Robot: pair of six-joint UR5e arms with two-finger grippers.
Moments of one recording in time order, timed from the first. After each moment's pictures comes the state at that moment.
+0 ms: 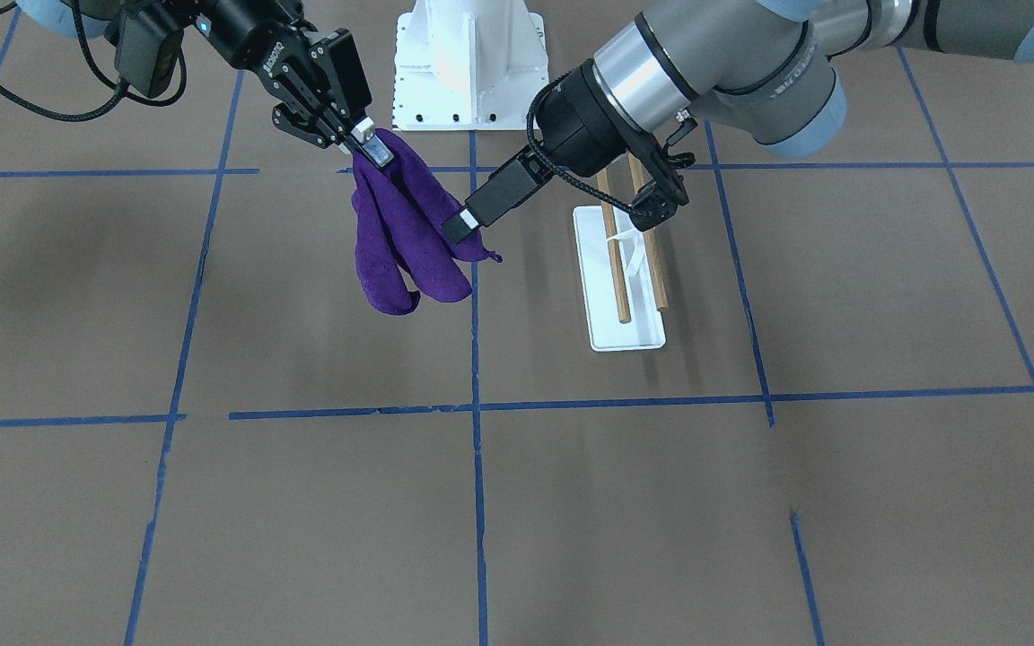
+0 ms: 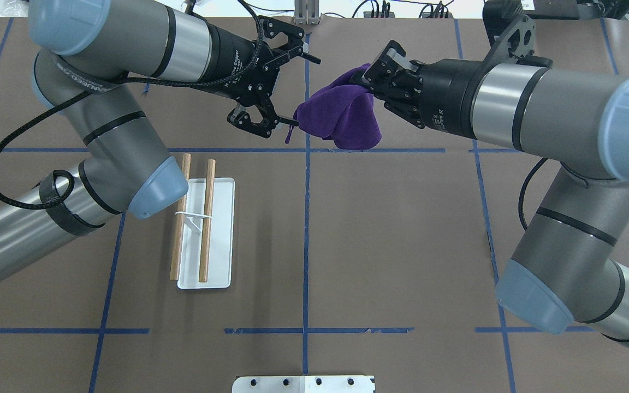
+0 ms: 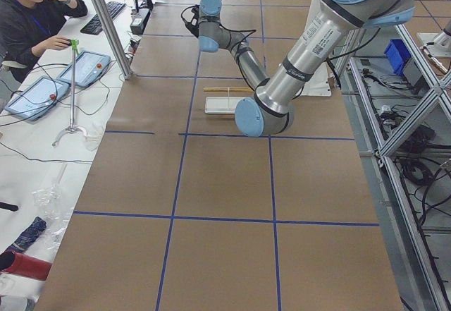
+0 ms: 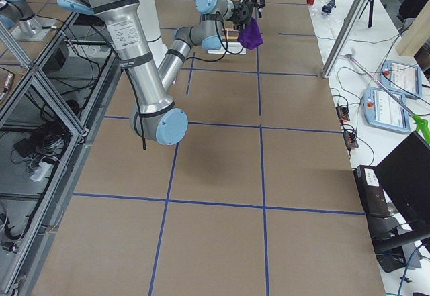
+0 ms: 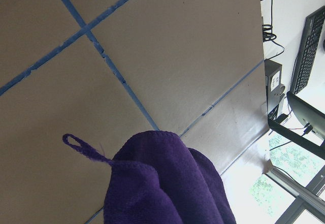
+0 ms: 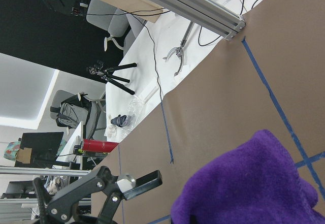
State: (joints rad) left arm -0.78 -2.32 -1.65 -2.37 -2.14 -2.44; right arm 0.67 -1.14 2.09 -0.90 1.62 1.82
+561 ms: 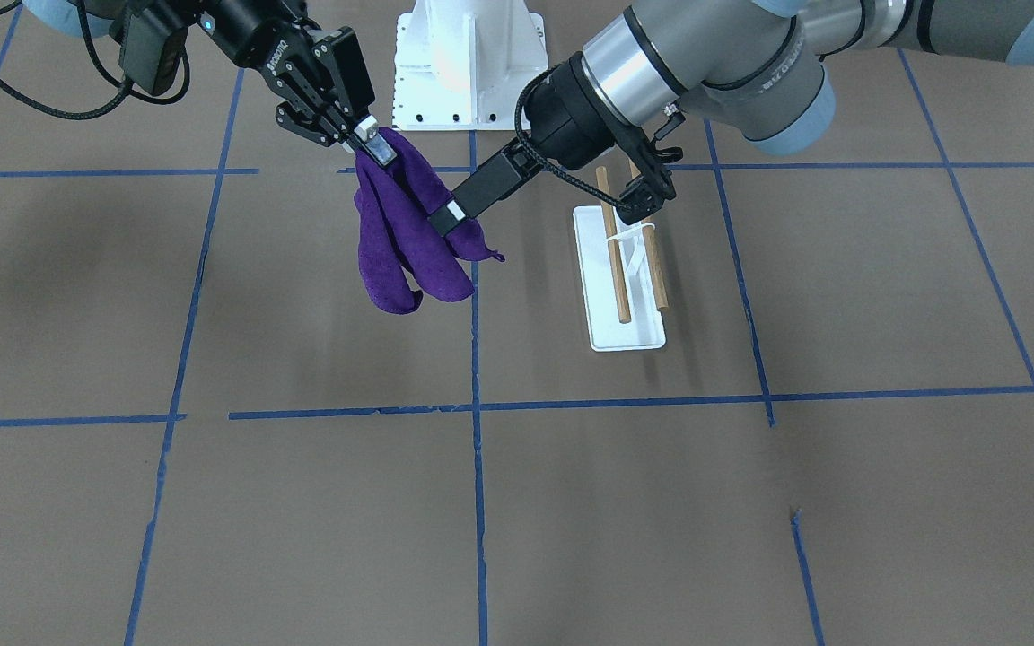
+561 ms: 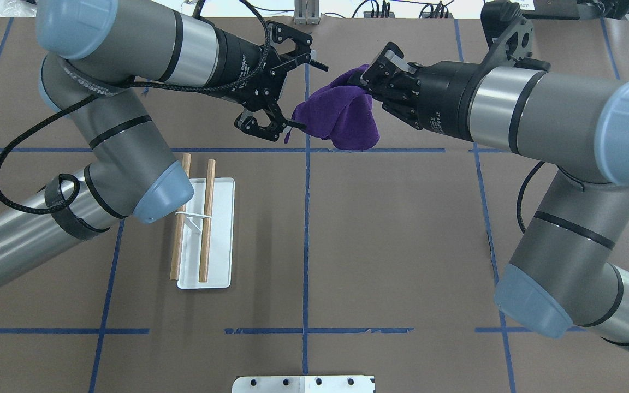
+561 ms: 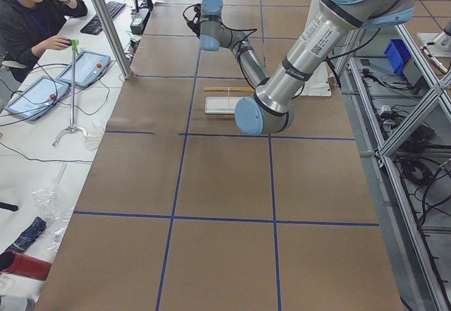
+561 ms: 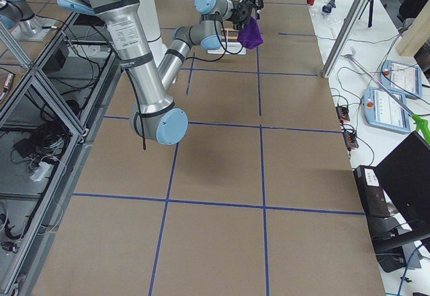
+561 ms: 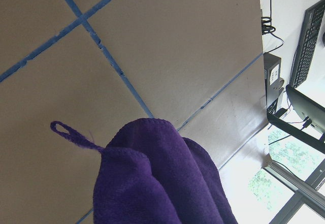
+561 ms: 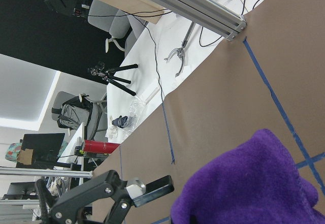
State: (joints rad) left arm -0.76 -2.32 -1.65 -2.37 -2.14 -2.44; right arm 0.65 -1.14 2.09 -0.90 1.61 1.82
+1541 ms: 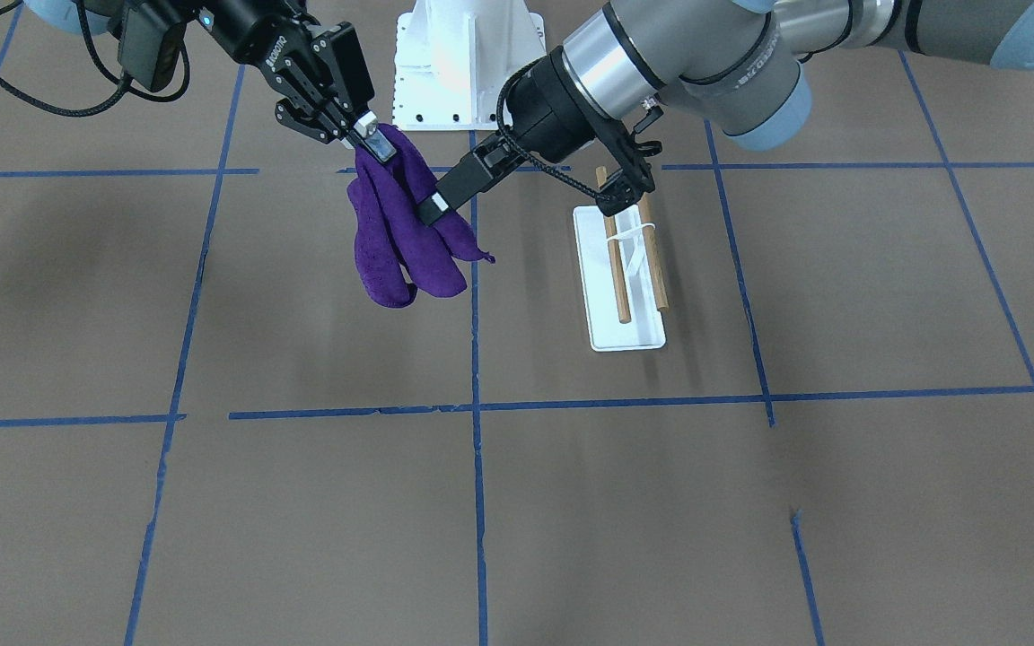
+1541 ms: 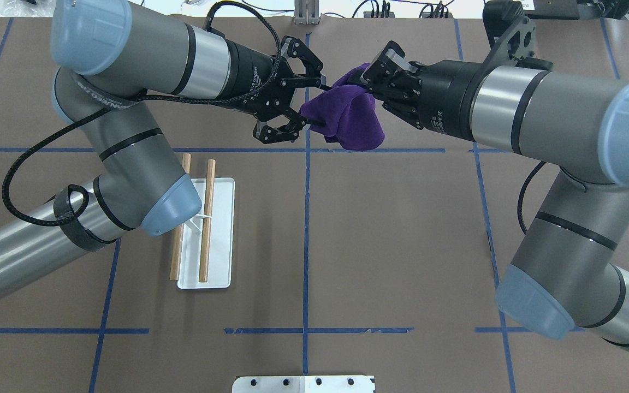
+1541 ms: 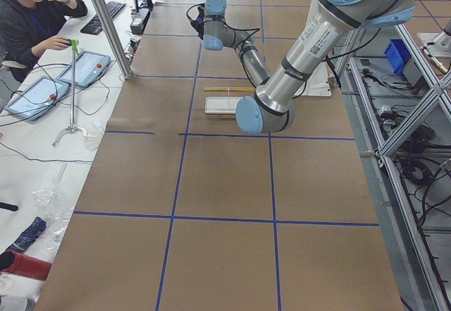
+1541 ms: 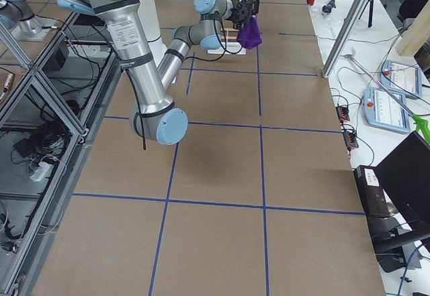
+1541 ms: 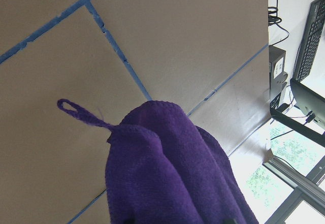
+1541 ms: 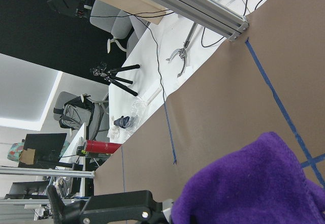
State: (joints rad) left arm -0.73 -2.33 -1.66 -2.37 -2.10 -2.45; right arm 0.66 -1.14 2.10 -0.90 1.60 1.81
